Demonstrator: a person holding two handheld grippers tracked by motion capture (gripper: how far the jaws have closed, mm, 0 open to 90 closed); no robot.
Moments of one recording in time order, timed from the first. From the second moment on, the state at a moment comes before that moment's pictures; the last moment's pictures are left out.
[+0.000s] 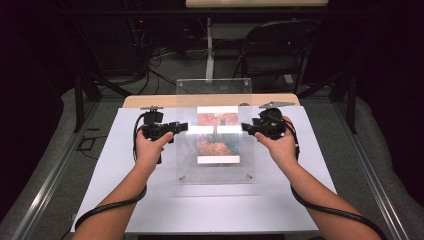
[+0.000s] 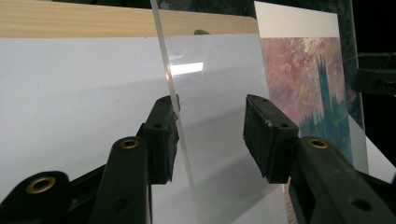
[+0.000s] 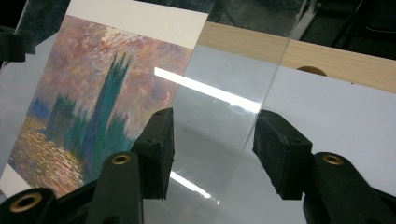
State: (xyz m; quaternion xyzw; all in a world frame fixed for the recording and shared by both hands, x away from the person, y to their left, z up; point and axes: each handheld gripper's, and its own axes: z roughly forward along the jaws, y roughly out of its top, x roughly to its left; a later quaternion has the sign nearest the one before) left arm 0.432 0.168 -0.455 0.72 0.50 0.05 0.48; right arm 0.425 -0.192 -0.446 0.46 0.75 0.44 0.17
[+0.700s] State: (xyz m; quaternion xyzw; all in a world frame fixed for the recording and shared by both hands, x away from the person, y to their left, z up) left arm 0.392 0.170 -0.435 0.74 0.47 0.08 0.48; right arm 0.386 -0.199 -0.426 0.44 0.76 0.45 0.18
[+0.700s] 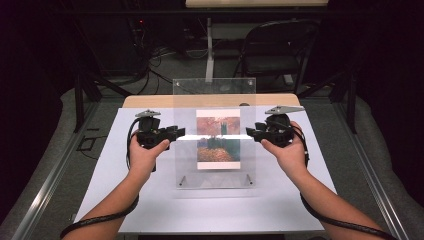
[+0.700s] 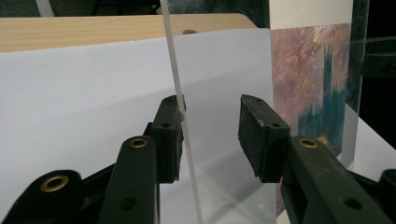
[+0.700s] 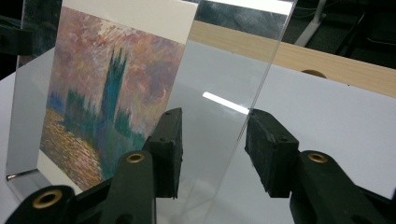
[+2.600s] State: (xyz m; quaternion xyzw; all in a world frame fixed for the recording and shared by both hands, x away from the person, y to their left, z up) left arm 0.292 0.183 -0.442 0.74 0.39 0.13 0.53; right arm 0.291 -0.214 -0.432 0.38 0.75 0.51 0.18
